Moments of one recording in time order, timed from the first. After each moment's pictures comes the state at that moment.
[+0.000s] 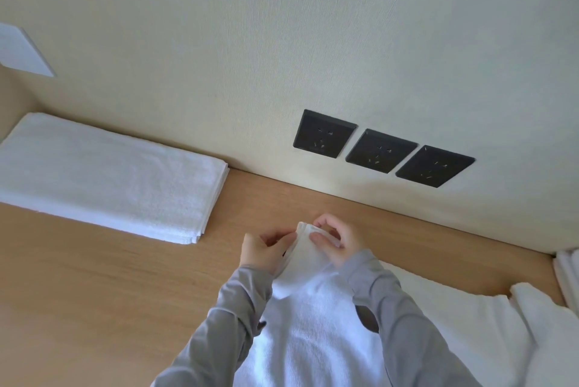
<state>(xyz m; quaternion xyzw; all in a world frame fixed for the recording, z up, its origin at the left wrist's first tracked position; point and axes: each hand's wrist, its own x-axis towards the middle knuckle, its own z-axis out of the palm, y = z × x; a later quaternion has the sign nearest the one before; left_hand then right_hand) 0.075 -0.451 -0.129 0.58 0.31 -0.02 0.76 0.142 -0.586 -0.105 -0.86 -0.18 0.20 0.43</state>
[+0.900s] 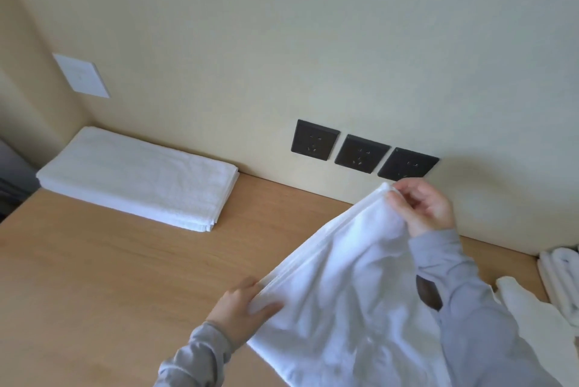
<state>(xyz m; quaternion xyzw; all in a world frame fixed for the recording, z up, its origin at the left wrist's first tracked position) -0.051 -0.453 -0.137 0.87 0.12 -0.08 0.47 0.141 -0.673 -0.010 -0.75 -0.14 -0.03 0.65</state>
